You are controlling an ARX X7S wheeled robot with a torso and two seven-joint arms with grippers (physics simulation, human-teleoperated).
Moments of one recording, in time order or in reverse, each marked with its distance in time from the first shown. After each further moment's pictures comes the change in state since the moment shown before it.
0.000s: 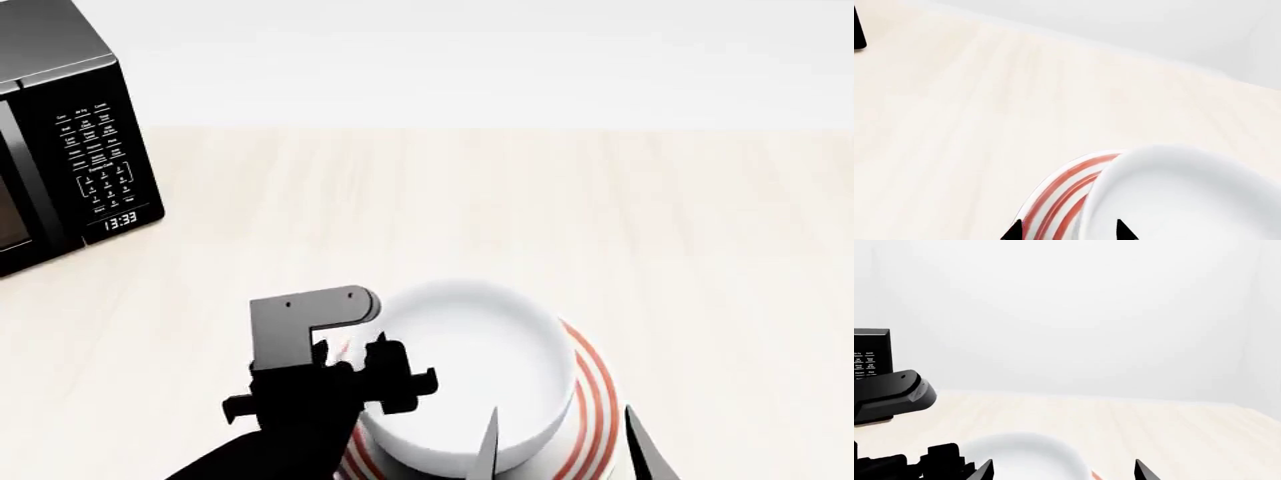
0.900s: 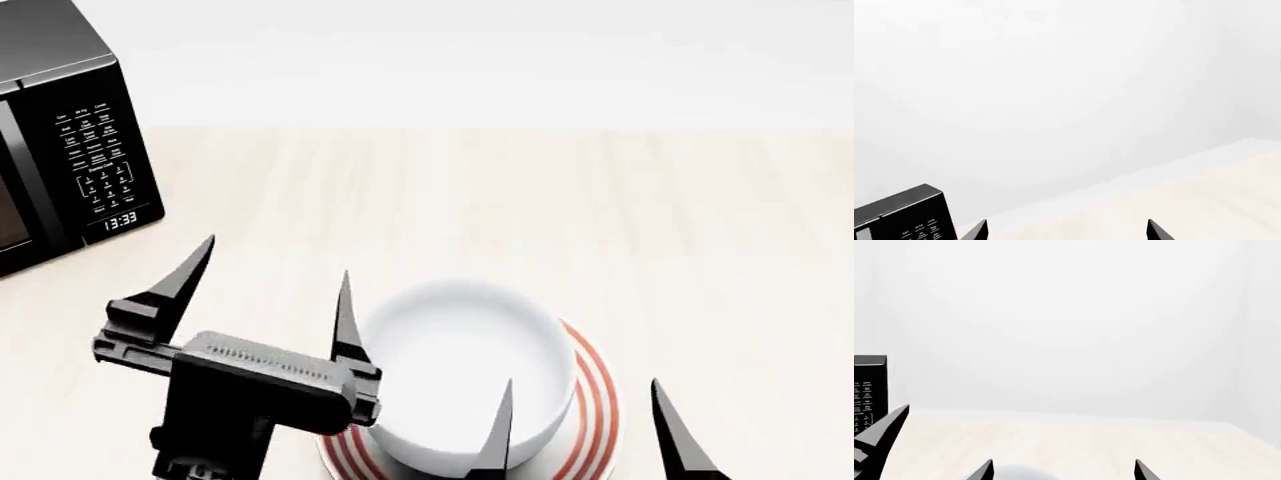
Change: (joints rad) left arm -0.165 -0.412 0.242 0.766 0.817 -0.001 -0.650; right arm -0.002 0.046 0.026 -0.161 0.011 0.077 0.048
